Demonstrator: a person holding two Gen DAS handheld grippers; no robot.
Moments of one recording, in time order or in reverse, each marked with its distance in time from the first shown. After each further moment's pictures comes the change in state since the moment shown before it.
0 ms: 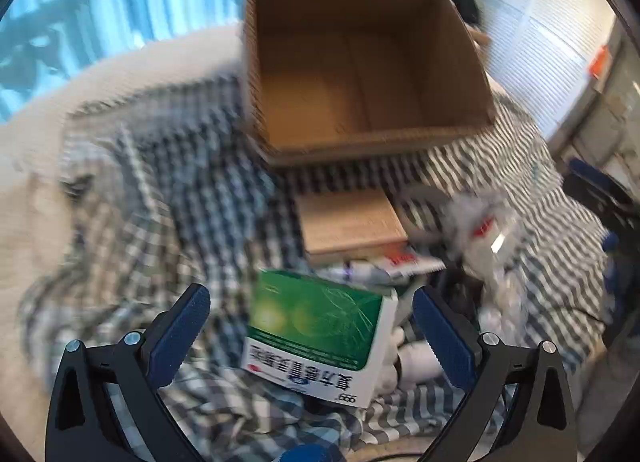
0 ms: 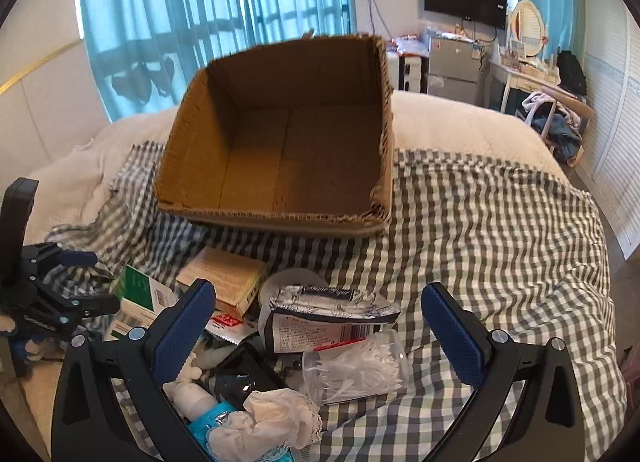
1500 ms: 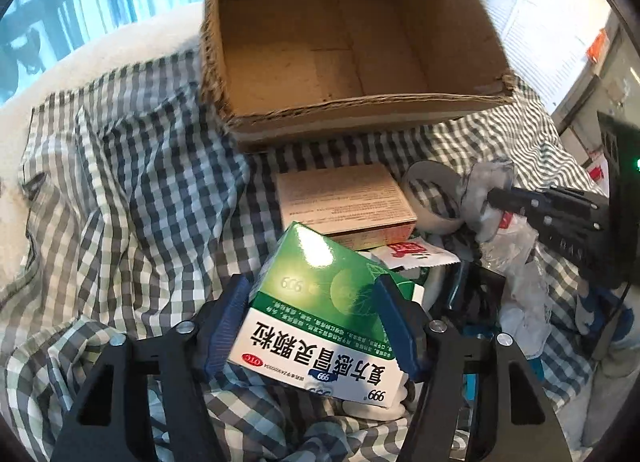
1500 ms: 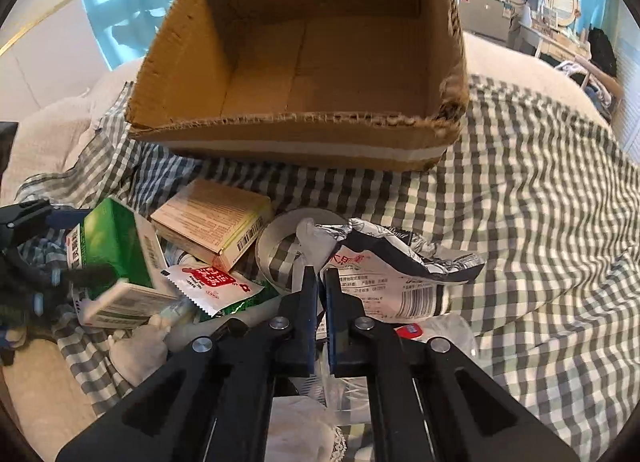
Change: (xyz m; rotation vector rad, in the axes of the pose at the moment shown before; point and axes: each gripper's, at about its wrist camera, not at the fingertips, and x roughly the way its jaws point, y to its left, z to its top) left arm 0.046 -0.013 0.000 0.062 0.030 -0.014; right arm 0.070 0.003 -0.026 -0.024 0.147 0.058
